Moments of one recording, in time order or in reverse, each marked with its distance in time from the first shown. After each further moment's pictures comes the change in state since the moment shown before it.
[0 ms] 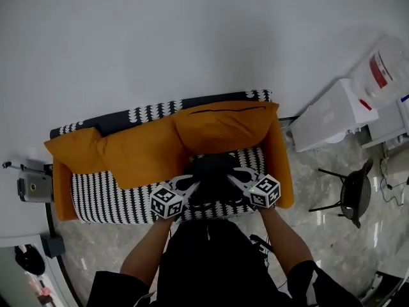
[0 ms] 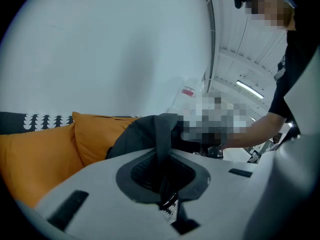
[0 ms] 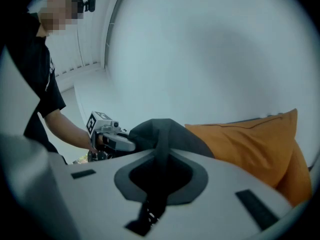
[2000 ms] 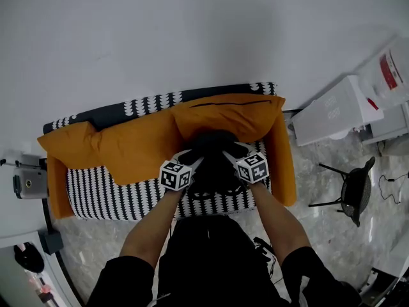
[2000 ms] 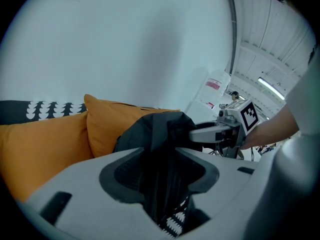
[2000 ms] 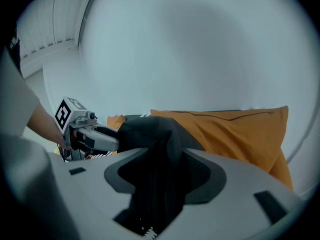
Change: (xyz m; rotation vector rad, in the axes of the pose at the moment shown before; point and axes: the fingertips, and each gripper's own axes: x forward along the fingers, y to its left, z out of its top) left arm 0.071 0.108 -0.015 -0.094 0.066 0.163; right arm 0.069 -0.113 -0.025 0.010 0.173 -0.291
